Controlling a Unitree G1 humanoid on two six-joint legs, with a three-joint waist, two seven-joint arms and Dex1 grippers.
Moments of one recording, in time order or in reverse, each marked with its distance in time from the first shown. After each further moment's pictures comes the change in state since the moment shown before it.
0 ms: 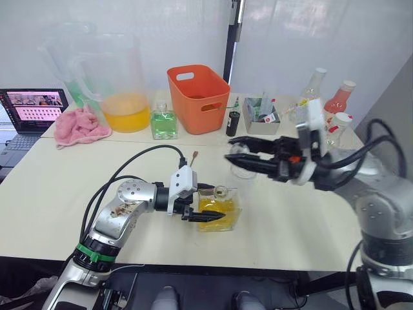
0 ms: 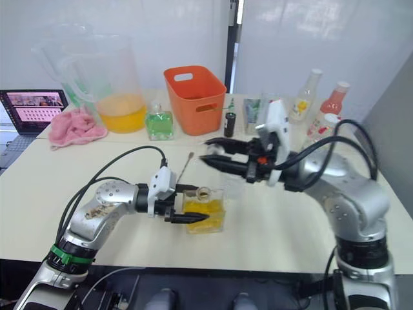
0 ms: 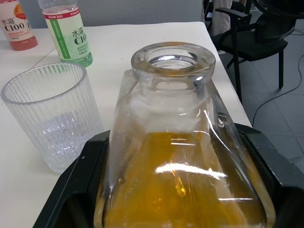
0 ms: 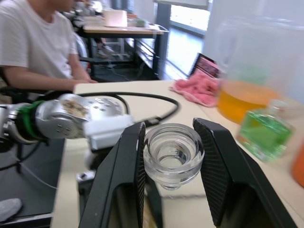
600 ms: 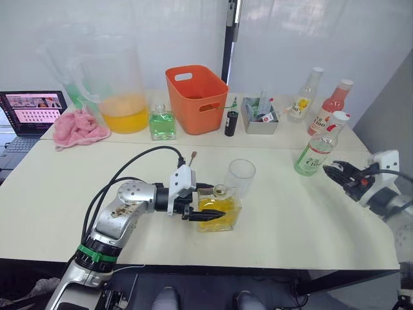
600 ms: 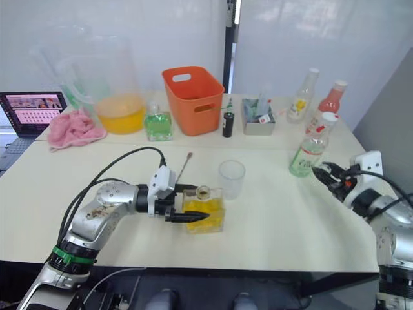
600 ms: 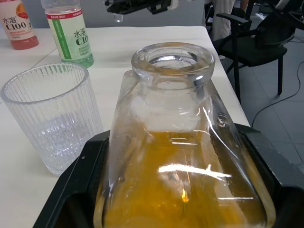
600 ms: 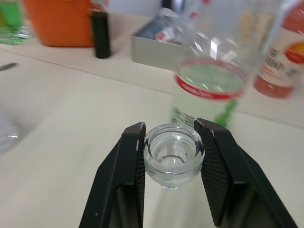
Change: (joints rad) left arm 0.012 -0.016 0.022 0.015 -0.006 0.002 0.006; right arm 0.290 0.008 -0.247 0.743 -0.410 -0.533 -0.130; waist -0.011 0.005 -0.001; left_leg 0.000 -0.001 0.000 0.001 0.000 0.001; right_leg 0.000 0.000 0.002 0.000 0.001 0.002
